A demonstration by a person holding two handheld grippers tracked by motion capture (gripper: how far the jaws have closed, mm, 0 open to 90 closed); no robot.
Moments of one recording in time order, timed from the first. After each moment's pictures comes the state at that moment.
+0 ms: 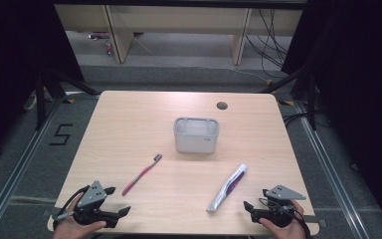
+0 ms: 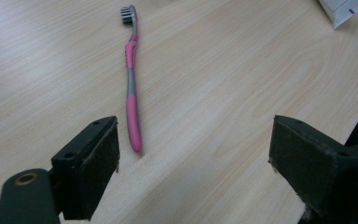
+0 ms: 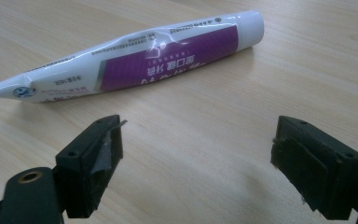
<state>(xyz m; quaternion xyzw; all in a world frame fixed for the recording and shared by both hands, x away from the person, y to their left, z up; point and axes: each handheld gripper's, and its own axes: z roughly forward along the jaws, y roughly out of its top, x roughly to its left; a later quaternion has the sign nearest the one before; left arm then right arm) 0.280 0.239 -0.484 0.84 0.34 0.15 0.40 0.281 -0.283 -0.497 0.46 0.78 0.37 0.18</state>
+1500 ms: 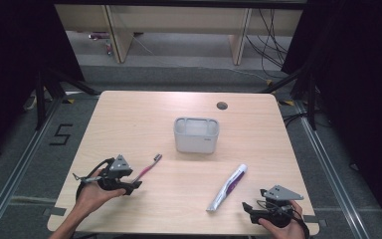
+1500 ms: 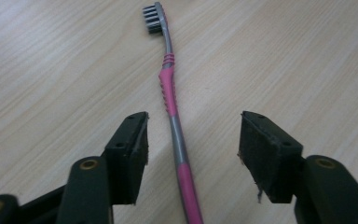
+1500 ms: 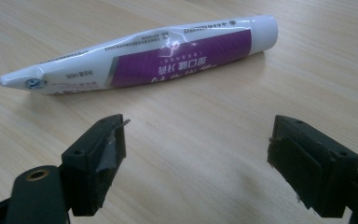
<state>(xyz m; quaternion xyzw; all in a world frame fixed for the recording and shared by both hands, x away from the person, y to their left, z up) 0.367 0.203 -0.485 0.88 0.34 0.13 0.32 0.280 -0.280 -0.496 0.44 0.80 0.37 0.18</state>
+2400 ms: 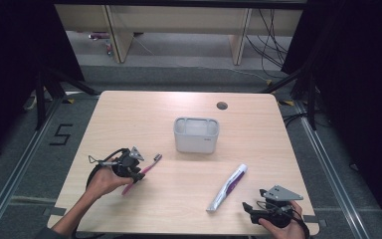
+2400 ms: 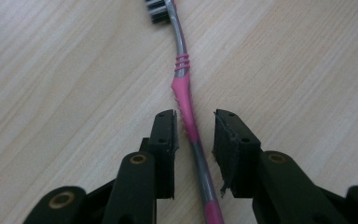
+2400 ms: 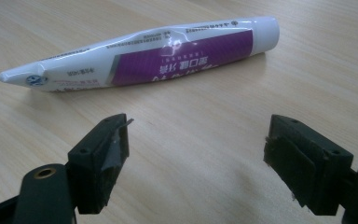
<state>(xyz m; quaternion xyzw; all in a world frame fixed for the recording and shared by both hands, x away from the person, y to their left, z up) 0.407 0.177 -0.484 0.92 0.32 0.10 0.21 0.280 -0.279 -0.496 0.43 0.80 0.37 0.18</state>
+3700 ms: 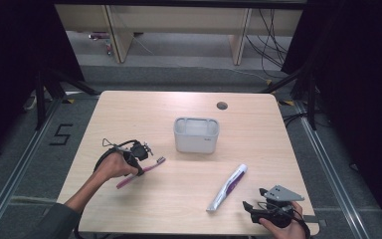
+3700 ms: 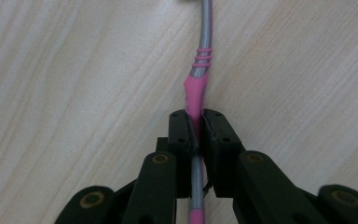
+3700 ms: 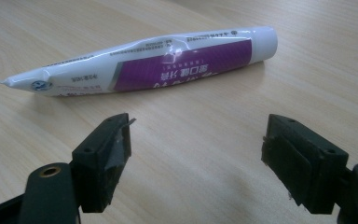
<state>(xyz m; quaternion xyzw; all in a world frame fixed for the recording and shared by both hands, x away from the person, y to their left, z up) 0.442 0.155 -0.479 0.95 0.29 0.04 0.08 0.279 -0.280 -0.494 0.43 0.80 0.38 0.19</state>
